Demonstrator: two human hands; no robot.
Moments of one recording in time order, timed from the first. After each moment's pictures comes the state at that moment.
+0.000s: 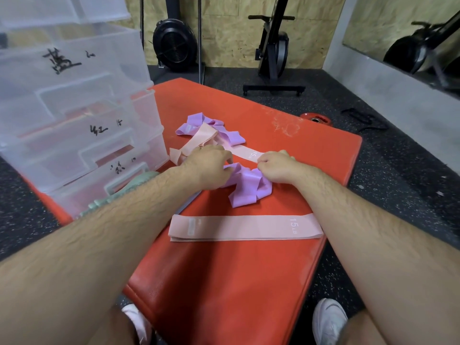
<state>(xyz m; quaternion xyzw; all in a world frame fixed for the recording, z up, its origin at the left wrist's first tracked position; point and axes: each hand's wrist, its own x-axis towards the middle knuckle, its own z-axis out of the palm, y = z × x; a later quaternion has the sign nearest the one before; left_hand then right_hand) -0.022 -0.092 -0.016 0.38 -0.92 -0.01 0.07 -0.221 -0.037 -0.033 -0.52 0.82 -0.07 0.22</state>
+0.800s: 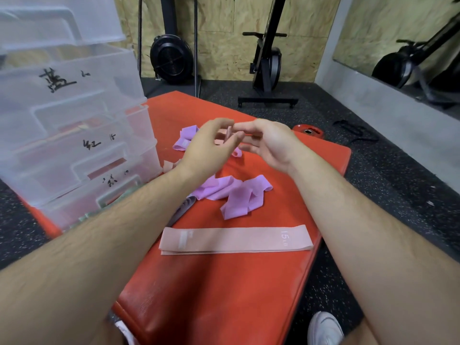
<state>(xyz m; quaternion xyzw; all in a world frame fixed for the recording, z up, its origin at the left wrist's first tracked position) -0.048 -0.080 0.028 0.35 -0.78 -0.32 0.41 -0.197 -0.029 0.056 -0.42 0.54 -0.55 0.47</state>
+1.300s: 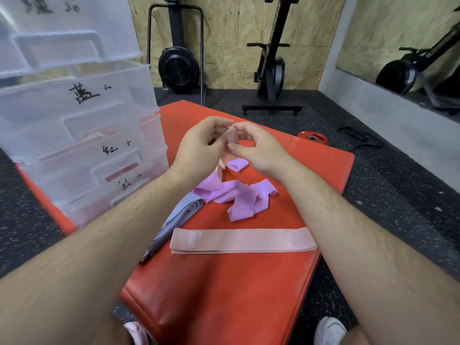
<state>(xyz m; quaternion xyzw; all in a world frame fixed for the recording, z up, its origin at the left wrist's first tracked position) -0.014 -0.063 0.049 0.29 -0.75 -0.36 0.47 -0.169 -0.013 0.052 -0.61 0.57 -0.47 0.27</state>
